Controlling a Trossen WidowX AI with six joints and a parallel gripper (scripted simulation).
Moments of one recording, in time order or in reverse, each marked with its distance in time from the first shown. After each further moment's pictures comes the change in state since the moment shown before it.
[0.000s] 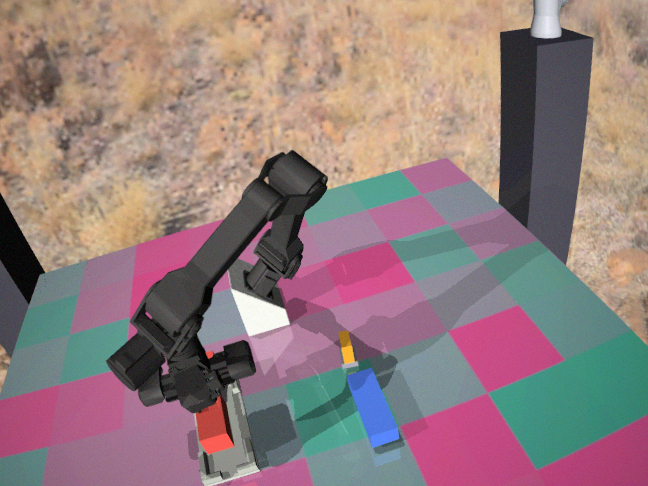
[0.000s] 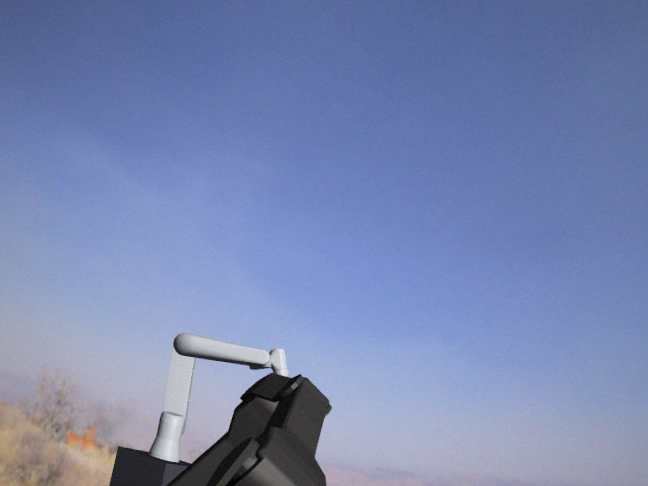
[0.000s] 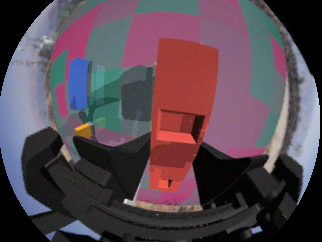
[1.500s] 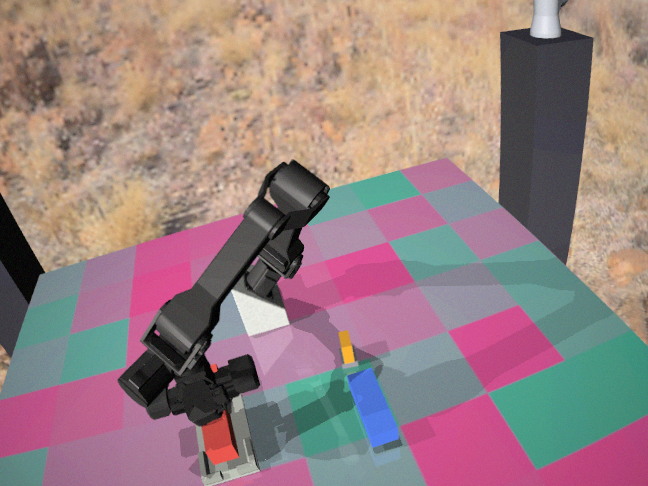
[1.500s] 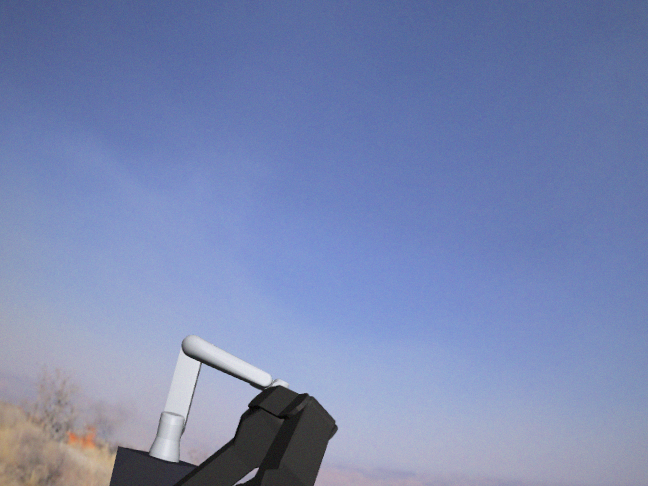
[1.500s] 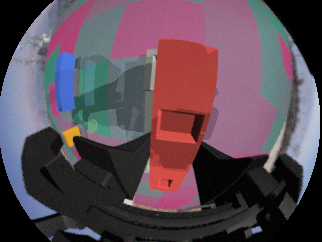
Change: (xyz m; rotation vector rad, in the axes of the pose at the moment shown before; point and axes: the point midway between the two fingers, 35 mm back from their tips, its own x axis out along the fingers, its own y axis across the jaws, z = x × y) arm 0.035 -0.003 -0.001 -0.011 0.004 -0.006
